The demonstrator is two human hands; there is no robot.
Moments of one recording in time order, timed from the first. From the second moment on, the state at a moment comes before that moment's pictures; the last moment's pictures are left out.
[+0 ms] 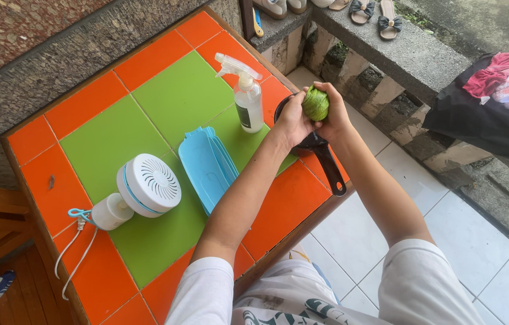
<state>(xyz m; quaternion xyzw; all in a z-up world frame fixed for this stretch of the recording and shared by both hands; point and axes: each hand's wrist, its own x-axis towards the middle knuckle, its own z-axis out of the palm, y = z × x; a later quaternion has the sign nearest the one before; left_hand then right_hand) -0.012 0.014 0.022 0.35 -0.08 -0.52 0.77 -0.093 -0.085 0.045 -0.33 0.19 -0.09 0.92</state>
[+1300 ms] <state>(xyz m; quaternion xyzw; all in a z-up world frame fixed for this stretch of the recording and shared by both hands) -0.014 0.006 -0.031 0.86 -0.37 -0.11 0.32 -0.060 -0.092 0.051 -0.57 0.12 -0.14 0.80</state>
